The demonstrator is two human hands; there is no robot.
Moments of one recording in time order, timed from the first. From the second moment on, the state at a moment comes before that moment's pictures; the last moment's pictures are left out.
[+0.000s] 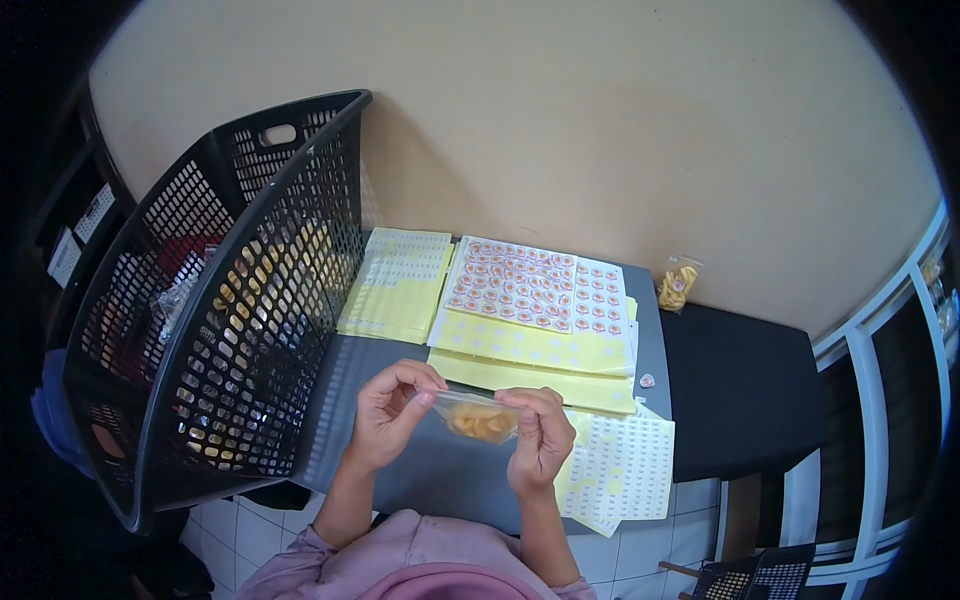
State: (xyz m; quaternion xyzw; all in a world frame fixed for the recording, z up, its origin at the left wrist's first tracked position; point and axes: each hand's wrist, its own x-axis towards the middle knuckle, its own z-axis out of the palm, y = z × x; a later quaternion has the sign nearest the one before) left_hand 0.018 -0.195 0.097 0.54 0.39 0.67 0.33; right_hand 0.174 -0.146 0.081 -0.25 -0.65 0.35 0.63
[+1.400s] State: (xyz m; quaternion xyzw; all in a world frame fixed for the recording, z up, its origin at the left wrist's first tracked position) left_hand 0.021 -0.192 0.105 0.64 0.48 0.60 0.08; right_hand 0.167 -0.146 0.114 -0.36 -0.82 0.02 0.45
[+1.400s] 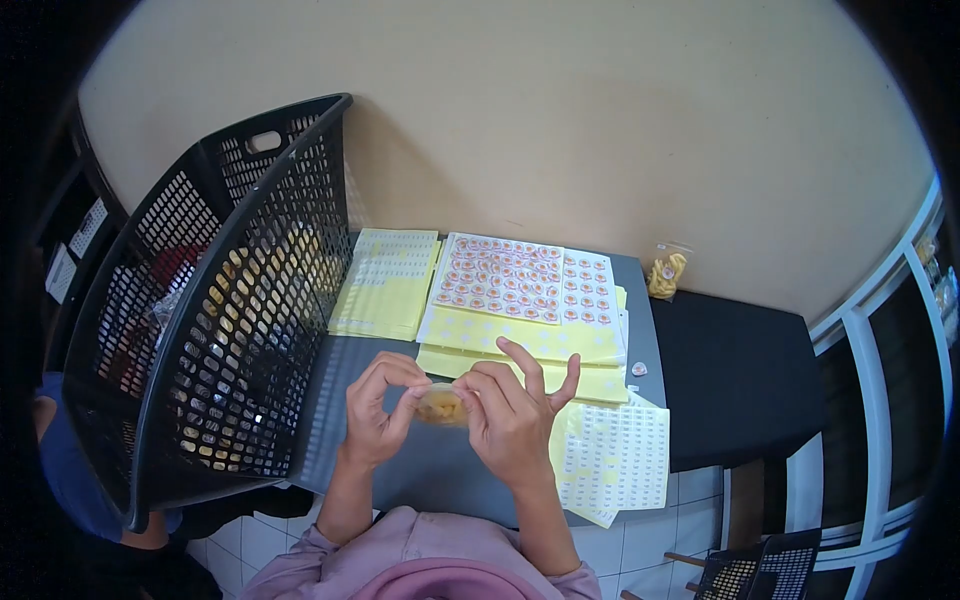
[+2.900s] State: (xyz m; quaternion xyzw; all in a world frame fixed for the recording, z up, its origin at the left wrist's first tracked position) left_hand -0.029 -0.030 0.031 0.66 0.60 0.45 0.06; right_hand 0.214 -0.056 0.037 -0.43 -0.81 0.22 0.34
